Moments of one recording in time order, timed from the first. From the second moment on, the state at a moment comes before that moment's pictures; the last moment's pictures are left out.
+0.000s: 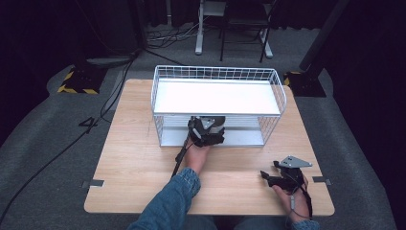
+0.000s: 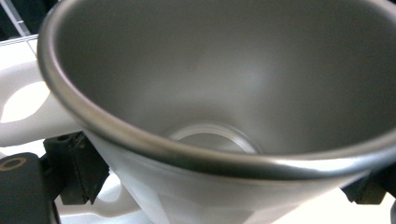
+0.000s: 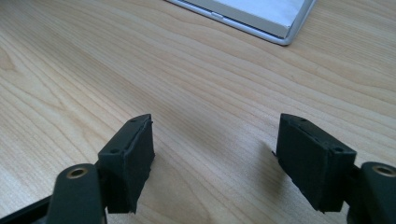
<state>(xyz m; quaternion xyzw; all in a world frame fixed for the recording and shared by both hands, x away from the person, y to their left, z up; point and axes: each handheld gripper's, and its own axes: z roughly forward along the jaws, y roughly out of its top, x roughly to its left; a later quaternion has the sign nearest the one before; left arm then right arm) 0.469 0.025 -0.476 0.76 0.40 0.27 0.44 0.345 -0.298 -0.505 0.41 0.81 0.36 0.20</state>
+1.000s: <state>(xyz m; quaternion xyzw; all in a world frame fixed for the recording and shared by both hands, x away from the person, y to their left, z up) 0.471 0.023 -0.478 0.74 0.43 0.23 0.47 0.345 -0.298 -0.505 0.41 0.81 0.36 0.20</state>
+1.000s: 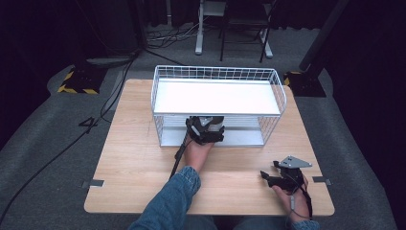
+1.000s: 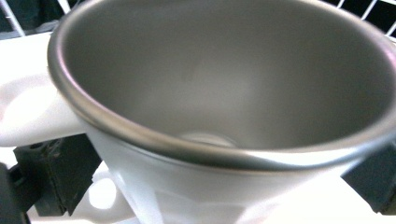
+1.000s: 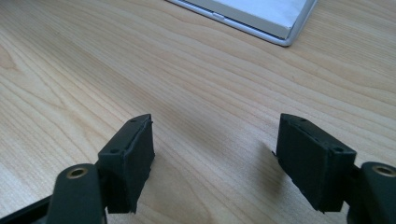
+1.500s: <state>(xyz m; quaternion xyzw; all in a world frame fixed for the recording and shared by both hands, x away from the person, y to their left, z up) 0.445 0.035 -0.475 0.74 0.44 0.23 0.46 0.345 -0.298 -0.505 0.41 0.81 0.36 0.20</state>
